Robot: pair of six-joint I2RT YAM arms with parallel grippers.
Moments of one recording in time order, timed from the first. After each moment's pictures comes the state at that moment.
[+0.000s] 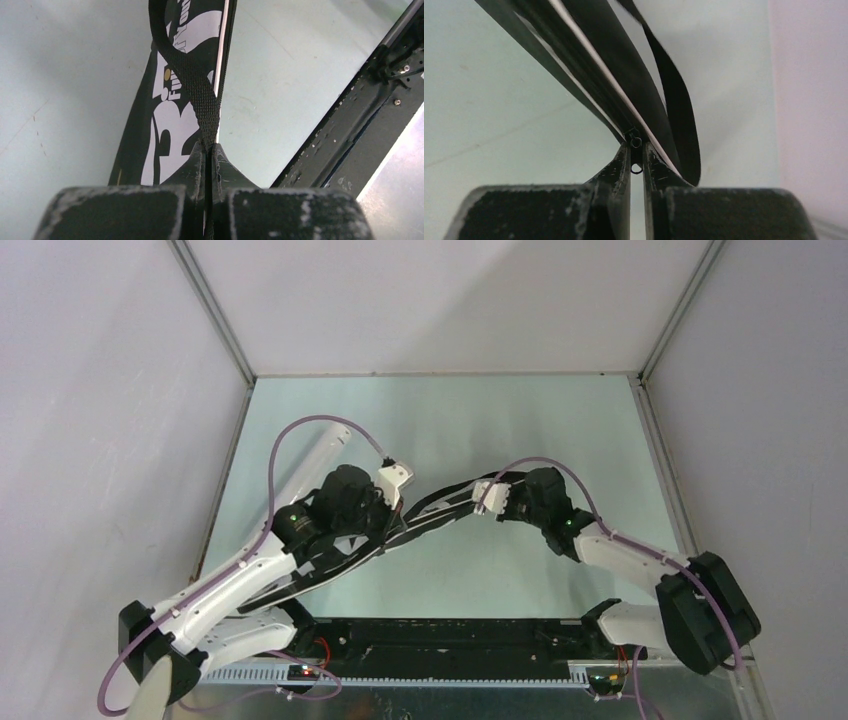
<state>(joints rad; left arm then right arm) -0.73 0.98 0.83 -0.52 0.21 -0.05 0.55 1.23 0.52 0.15 -0.16 -0.92</state>
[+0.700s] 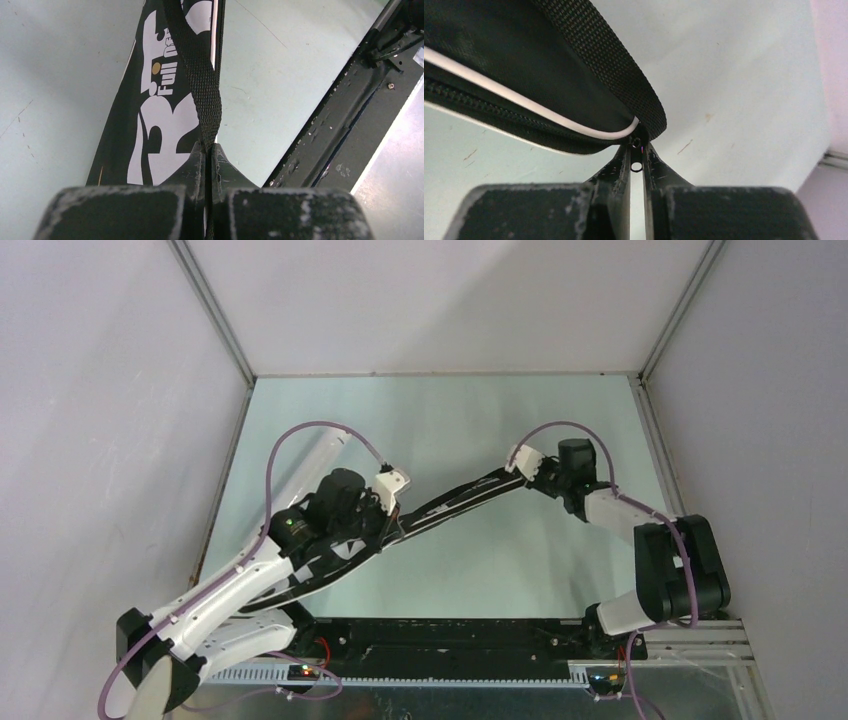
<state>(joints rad) -0.71 0.94 0.79 -0.54 0.28 -0.02 0.21 1.48 0.68 0.09 -0.20 -0.91</state>
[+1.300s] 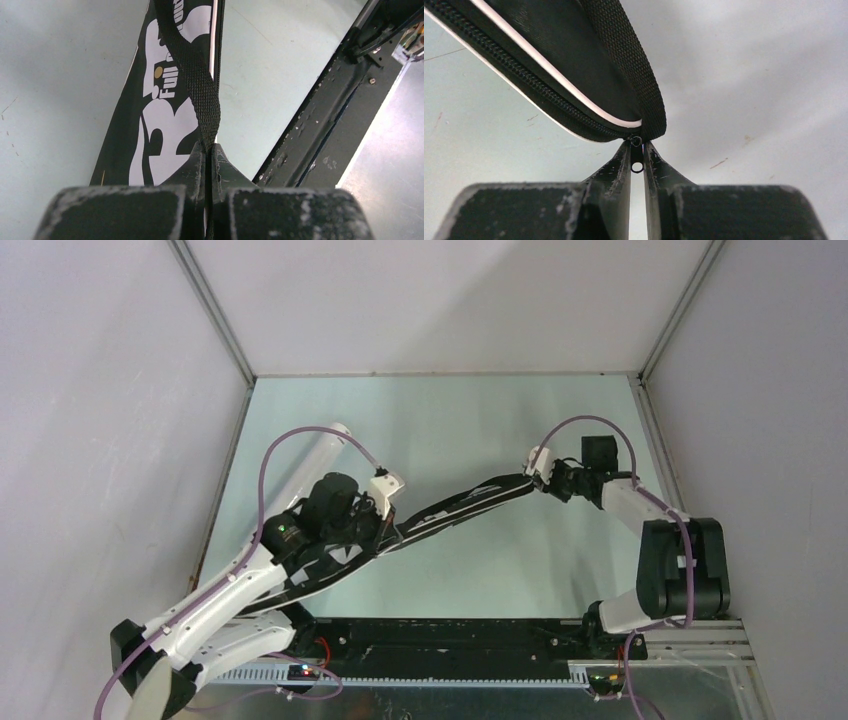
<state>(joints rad) -0.70 0.88 0.77 -0.56 0.33 -0.03 0.04 1.50 0.77 -0.19 -0.63 -1.07</state>
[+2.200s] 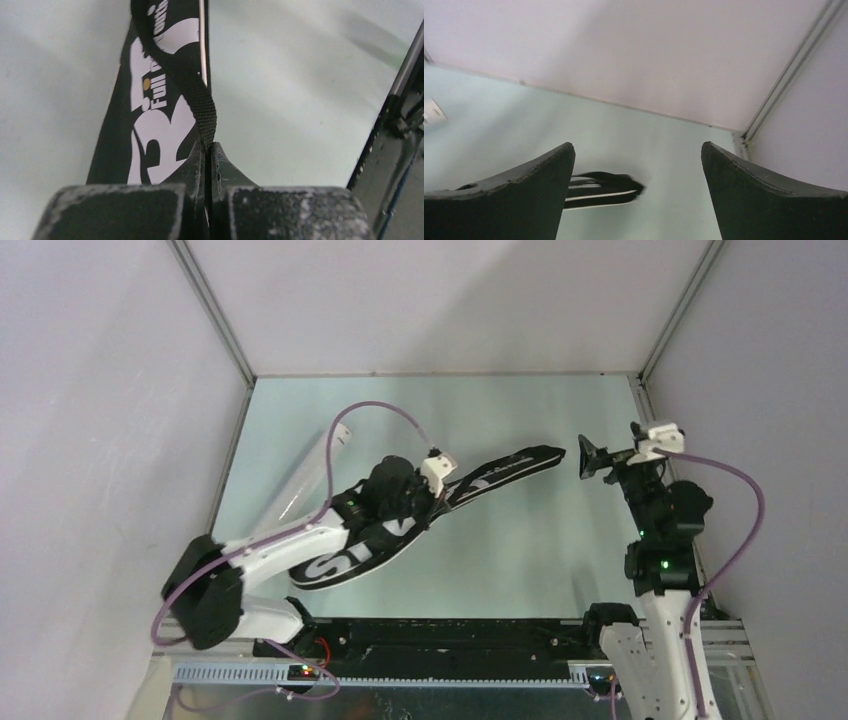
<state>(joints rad) -0.81 1.26 0.81 -0.08 0.20 -0.01 -0.04 0.64 0.69 0.08 -0.29 -0.16</state>
